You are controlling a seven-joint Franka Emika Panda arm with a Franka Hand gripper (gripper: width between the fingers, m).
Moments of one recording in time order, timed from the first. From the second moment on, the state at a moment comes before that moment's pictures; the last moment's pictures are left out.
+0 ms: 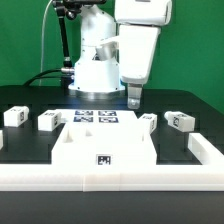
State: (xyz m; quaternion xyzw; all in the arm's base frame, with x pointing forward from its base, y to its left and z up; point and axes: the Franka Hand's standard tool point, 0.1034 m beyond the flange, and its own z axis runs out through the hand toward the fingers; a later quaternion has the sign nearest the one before) arm 0.547 0.032 0.092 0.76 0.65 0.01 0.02
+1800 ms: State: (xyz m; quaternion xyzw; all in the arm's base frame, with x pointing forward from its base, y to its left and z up) arm 0.447 0.012 0.008 0.75 0.66 -0.03 -0.03
